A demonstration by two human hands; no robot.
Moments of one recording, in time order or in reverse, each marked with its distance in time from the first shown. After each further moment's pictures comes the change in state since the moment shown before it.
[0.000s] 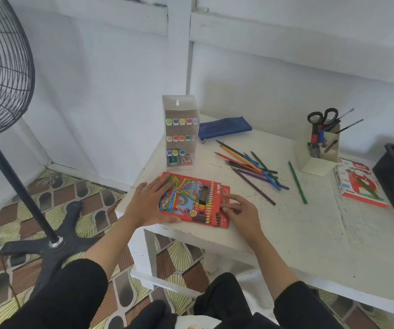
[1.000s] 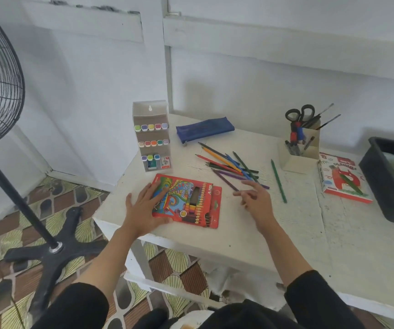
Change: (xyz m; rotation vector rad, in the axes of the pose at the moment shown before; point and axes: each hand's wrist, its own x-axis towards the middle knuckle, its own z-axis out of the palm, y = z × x) left_hand 0.007 0.053 0.019 -0.071 0.046 -0.151; right_hand 0.031 0.006 -0.086 0.181 0.141 0.094
